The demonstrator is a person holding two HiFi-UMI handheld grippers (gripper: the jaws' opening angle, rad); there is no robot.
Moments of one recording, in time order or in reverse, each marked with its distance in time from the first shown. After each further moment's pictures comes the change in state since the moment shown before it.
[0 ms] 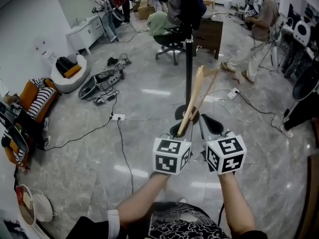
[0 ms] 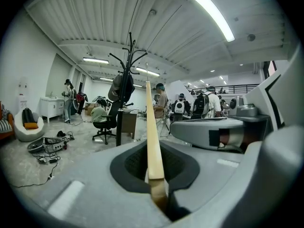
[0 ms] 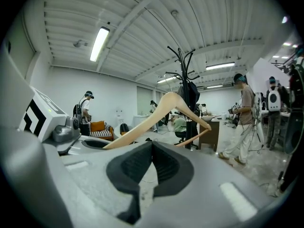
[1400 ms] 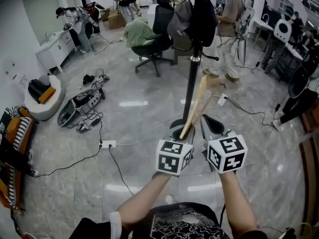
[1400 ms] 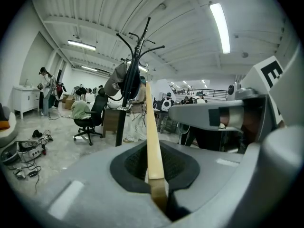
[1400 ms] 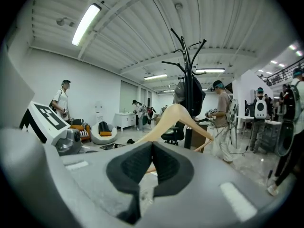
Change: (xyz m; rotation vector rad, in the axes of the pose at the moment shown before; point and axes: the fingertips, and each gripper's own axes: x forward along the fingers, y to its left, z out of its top) left arm 0.102 0.227 0.047 -0.002 0.056 -0.281; right arm 0.246 0.018 0.073 -0.009 0.031 -0.244
